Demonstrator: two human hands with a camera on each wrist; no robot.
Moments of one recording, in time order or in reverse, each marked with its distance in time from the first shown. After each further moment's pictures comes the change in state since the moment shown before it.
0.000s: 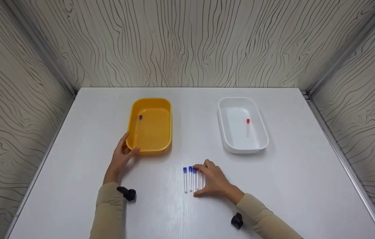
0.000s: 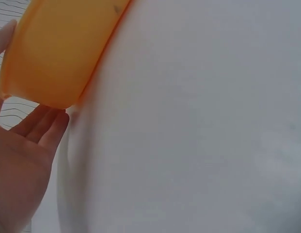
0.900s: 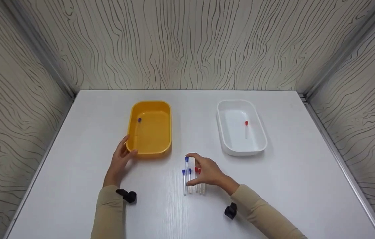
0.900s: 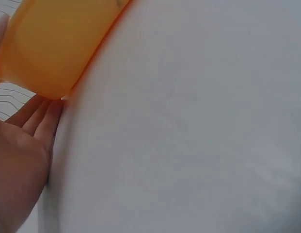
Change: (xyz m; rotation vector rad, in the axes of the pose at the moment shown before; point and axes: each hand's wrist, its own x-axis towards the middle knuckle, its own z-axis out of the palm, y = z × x) left_hand 0.000 -0.007 0.001 -0.136 -0.026 -0.072; right_hand 0.034 -0.020 -0.030 0.246 -0.070 0.054
